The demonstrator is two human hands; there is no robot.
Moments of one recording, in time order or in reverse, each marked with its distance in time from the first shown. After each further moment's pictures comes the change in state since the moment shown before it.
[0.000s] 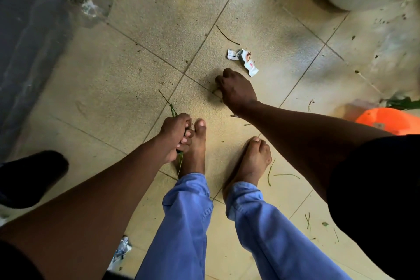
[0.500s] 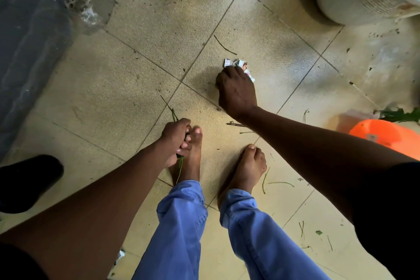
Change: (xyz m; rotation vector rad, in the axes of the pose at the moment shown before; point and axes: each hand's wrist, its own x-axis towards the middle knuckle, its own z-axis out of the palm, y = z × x) left_hand 0.003 0.007 0.013 0.000 0.028 -0.019; right_hand 0.005 0.005 -0.018 0.015 0.195 0.044
